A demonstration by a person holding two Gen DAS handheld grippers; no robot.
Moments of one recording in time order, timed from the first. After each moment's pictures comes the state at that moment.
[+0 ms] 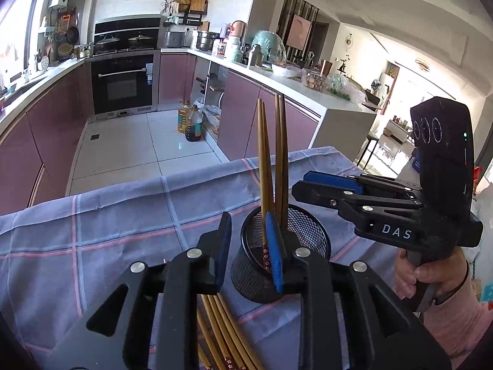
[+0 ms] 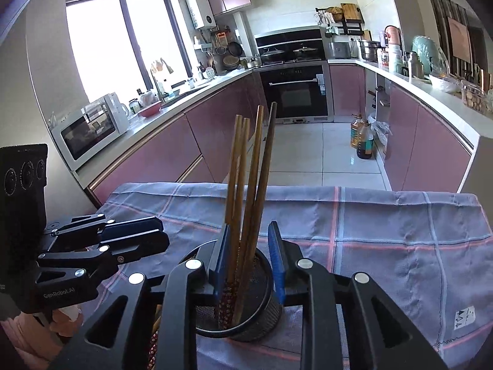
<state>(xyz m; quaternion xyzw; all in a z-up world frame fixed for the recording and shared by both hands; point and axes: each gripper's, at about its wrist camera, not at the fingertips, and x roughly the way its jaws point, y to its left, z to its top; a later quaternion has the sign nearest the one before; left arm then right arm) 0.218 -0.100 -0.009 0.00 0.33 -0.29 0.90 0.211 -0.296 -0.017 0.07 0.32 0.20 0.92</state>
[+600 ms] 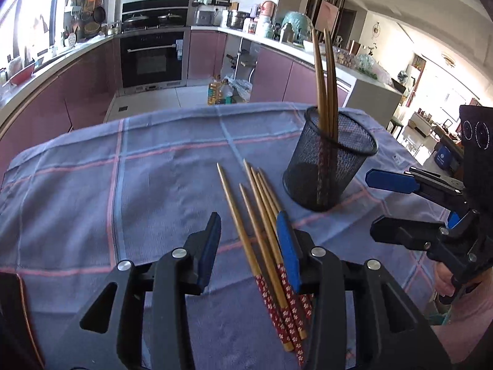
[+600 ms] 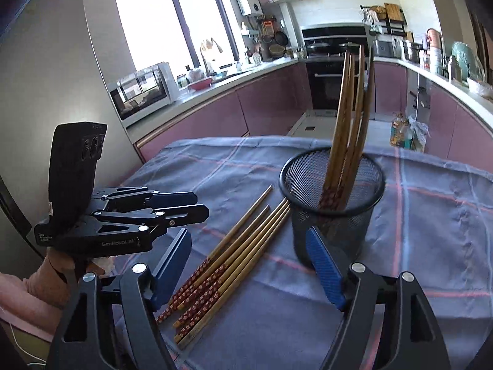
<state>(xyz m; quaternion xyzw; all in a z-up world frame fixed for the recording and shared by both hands) 0.162 -0.026 -0.092 0.01 0.39 -0.22 0.89 0.128 -0.235 -0.068 0.04 0.36 0.30 0.88</state>
